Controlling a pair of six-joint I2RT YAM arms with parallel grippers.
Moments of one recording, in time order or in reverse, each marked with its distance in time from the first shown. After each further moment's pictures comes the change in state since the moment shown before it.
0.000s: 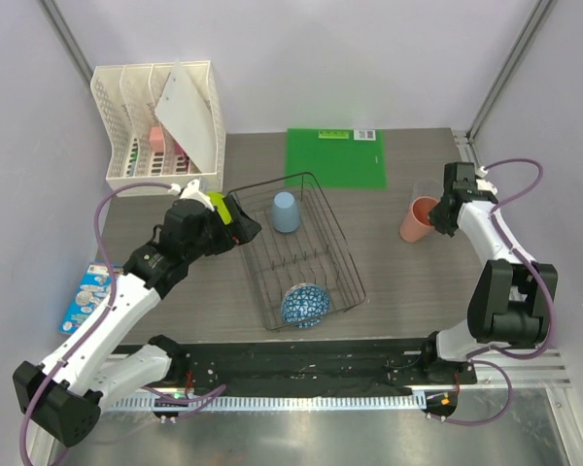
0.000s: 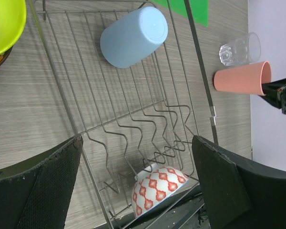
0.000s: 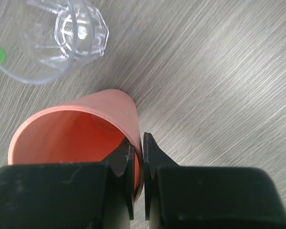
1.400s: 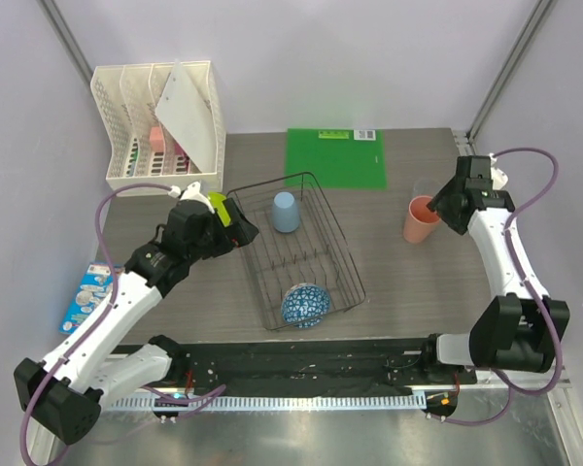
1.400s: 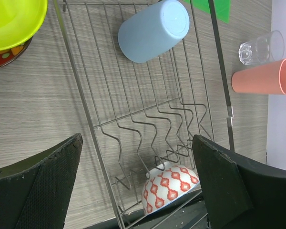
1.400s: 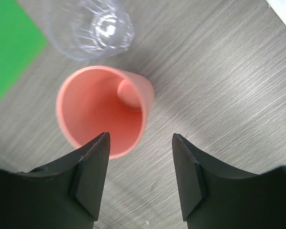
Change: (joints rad) left arm -0.009 0.011 0.001 -0.057 -0.048 0.000; right arm 0.000 -0.100 0.090 -0.110 -0.037 -0.124
